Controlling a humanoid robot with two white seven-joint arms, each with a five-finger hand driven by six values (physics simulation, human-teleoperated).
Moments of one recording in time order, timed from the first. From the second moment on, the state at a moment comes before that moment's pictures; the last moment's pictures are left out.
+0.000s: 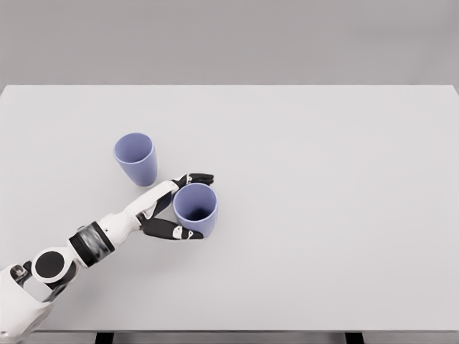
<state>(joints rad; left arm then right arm) -0.15 0.63 -0.63 -1.70 0.40 -0.17 -0.23 0.03 0.00 0.15 0.01 -0.09 -0.06 -0.08</state>
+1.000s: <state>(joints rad) -0.16 0.69 -0.61 -1.79 0.46 -0.17 -0.23 0.03 0.00 0.15 0.01 -0.09 -0.06 -0.08</state>
